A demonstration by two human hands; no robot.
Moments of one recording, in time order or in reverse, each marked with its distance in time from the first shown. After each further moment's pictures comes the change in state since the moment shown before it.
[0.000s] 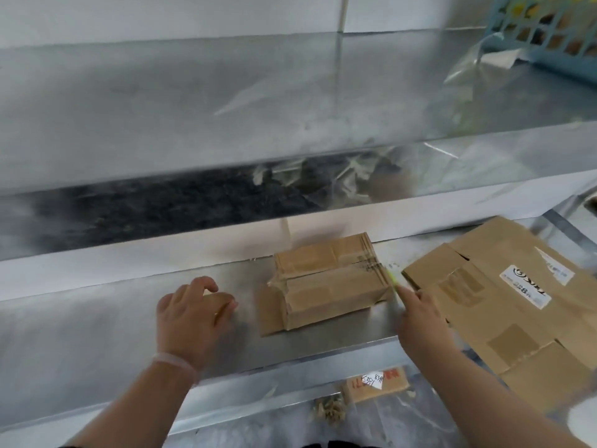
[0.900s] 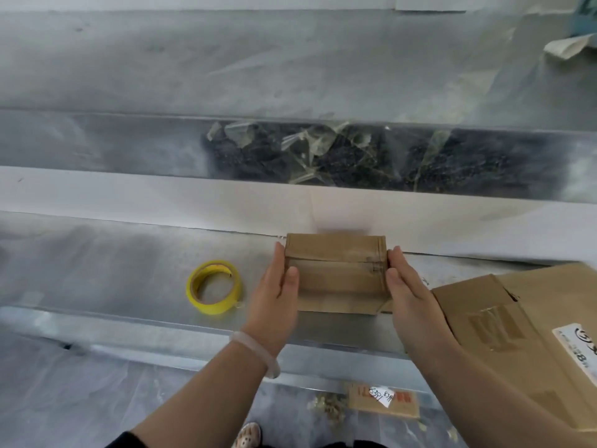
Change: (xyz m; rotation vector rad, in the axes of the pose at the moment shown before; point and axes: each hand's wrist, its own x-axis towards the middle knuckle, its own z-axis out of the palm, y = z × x) left_hand -0.012 0.147 -0.013 -1.016 0.078 -0.492; right_hand 0.010 -0.043 -0.037 0.836 -0.243 -0.231
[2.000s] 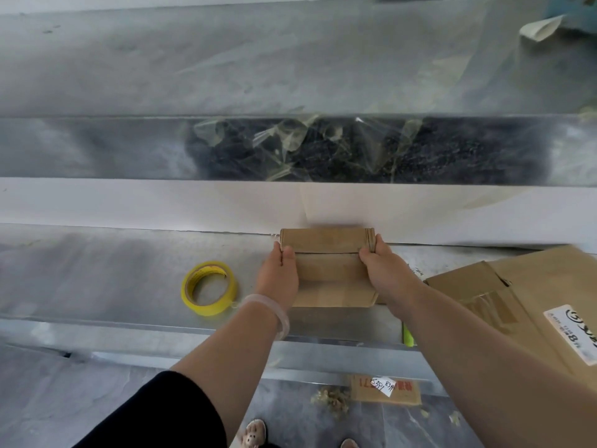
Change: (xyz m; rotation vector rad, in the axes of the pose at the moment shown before) left_hand 0.045 0.001 0.023 0.105 -0.062 -0.350; right_hand 0.056 -0.014 0.013 -0.197 -0.087 0.266
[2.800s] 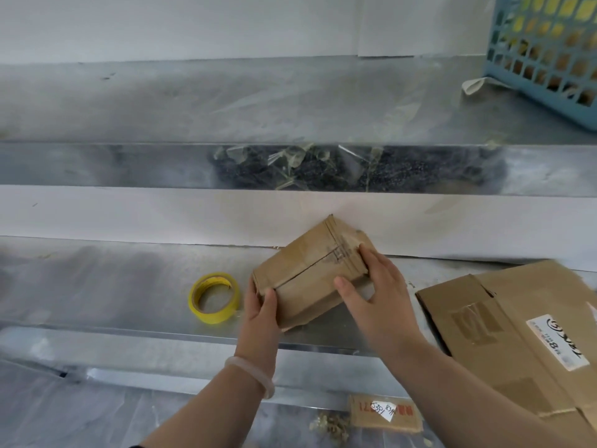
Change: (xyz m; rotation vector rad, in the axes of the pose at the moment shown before) left_hand -0.067 -0.034 -0.020 -0.614 0.056 0.070; right_hand -0.084 0.011 0.007 -0.234 0.249 -0.521
